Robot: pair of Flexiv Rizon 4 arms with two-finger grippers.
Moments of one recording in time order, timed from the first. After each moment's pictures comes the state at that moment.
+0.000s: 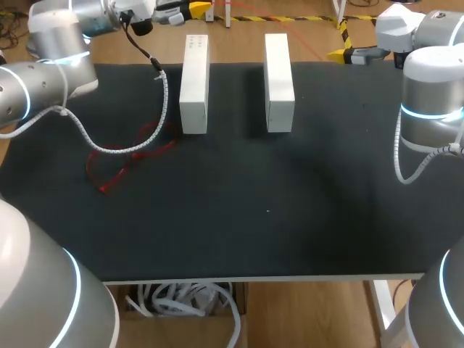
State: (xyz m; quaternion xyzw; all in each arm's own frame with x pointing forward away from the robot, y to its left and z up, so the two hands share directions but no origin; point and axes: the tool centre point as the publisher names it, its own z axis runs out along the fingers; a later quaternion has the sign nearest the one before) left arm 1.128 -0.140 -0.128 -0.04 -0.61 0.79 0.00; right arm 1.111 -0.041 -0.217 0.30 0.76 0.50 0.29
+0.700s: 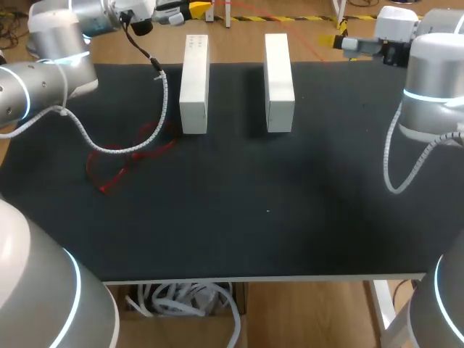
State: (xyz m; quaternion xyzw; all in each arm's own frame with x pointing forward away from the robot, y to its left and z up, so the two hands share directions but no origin) left arm 1.128 -0.140 -0.128 -0.04 -0.61 0.79 0.00; right arm 1.085 -0.013 -0.211 0.53 0.63 0.56 0.09
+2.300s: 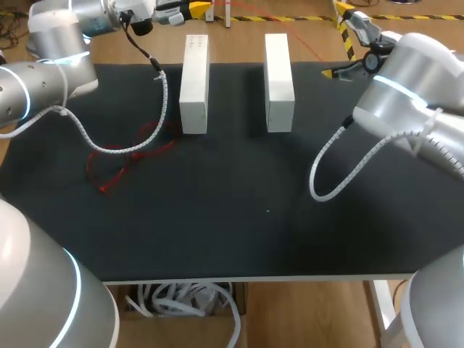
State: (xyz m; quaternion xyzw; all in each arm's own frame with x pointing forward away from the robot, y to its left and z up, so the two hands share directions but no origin) left arm 1.128 -0.140 -0.128 -0.04 -0.61 0.79 0.00; right arm 1.106 0.000 -0.215 0.78 0.10 0.57 -0.23
